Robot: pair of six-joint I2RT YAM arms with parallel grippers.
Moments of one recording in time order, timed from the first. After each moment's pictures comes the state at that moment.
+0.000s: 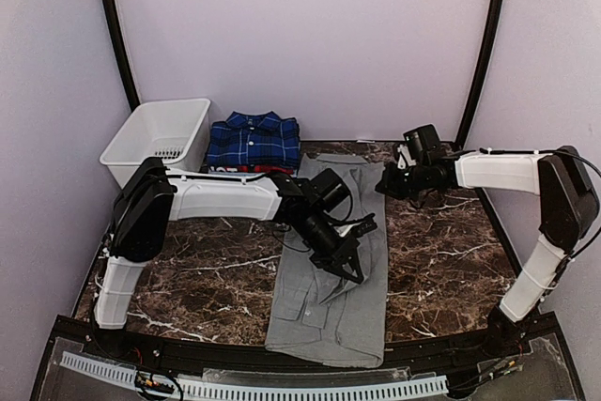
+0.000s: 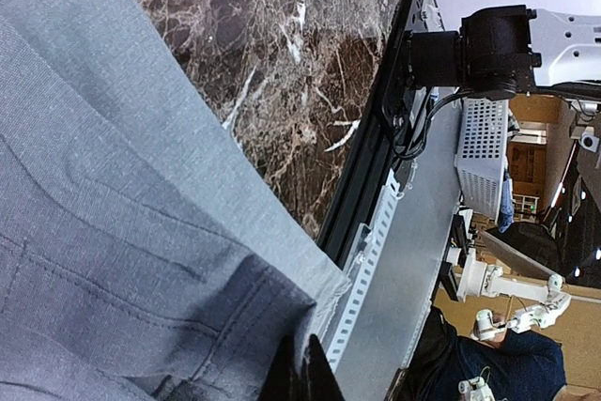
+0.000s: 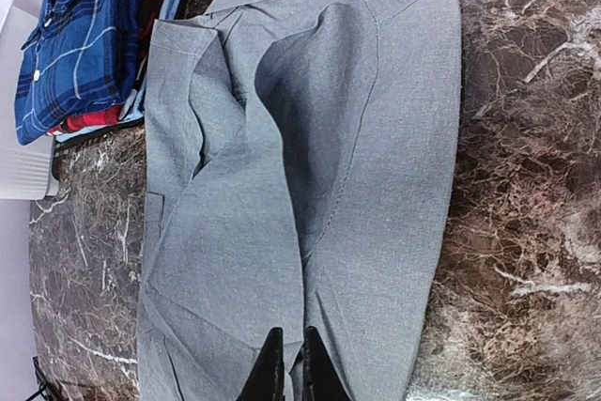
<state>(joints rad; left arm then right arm) -1.01 2.21 1.75 -0.63 0.82 -0.42 0.44 1.67 1.09 -0.22 -0.19 0.60</state>
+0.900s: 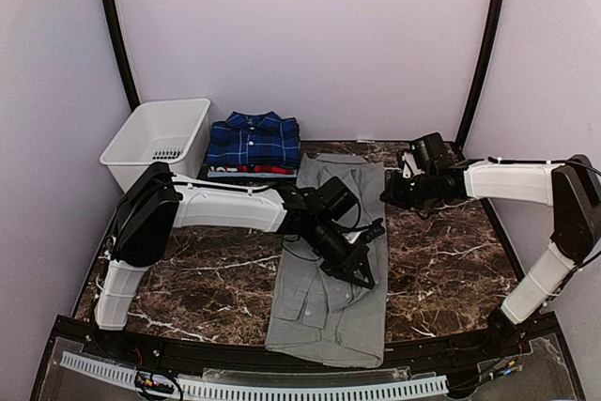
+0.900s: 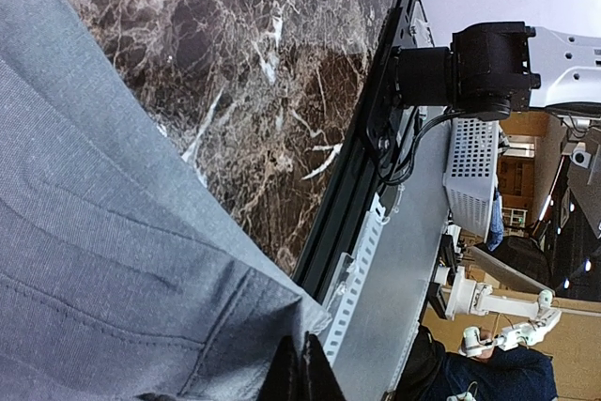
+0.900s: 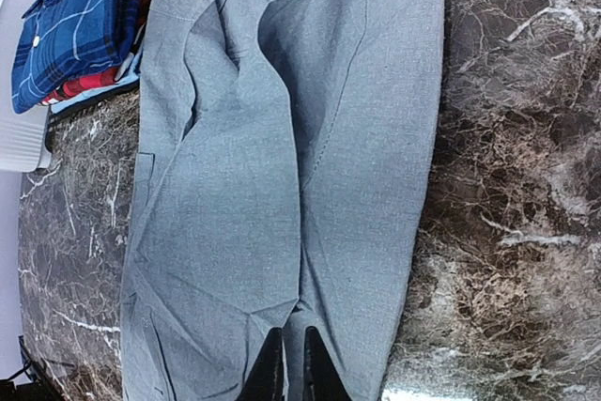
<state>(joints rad) -1.06 2.23 1.71 -0.45 0.80 -0.56 0.46 1.58 0.98 -0.22 -0.18 0.57</state>
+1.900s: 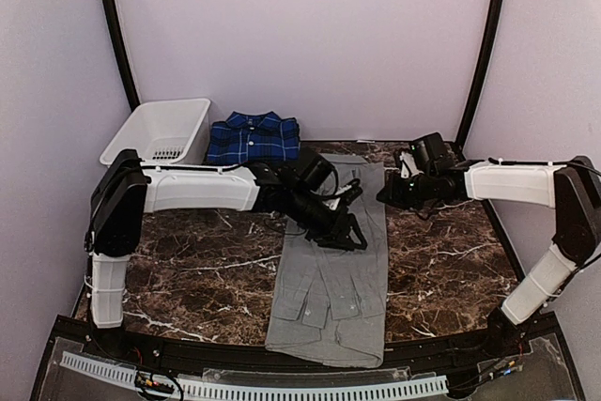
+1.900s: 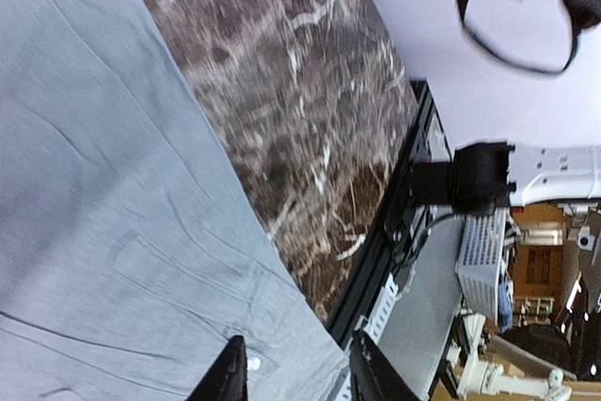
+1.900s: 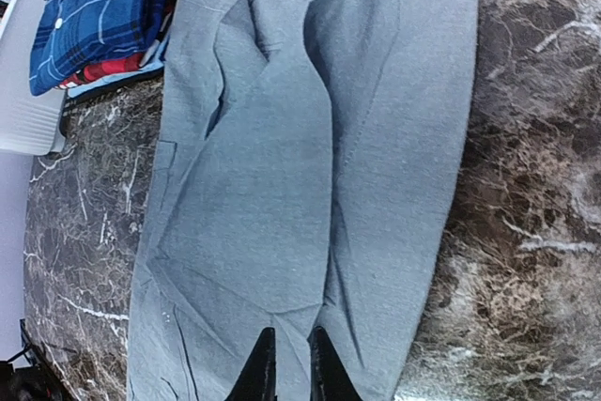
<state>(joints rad) -0.98 2.10 1.64 -0.38 0.64 -0.62 0.47 1.56 0.97 -0.21 -0.20 0.55</state>
